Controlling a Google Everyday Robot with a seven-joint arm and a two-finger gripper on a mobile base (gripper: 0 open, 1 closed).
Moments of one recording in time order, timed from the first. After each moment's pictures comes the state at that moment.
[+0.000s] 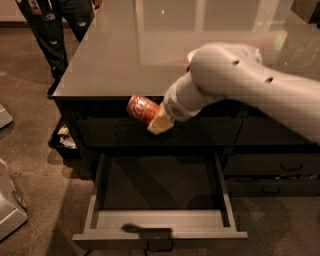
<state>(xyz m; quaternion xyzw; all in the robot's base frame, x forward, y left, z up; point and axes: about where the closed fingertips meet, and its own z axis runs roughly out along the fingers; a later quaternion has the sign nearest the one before) 0.572 -0.012 0.811 -0.52 0.79 0.09 0.30</state>
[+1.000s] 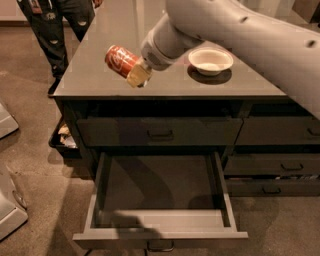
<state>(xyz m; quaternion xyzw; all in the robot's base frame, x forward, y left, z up) 0.646 0.036 0.917 -0.50 0.78 0.08 0.36</state>
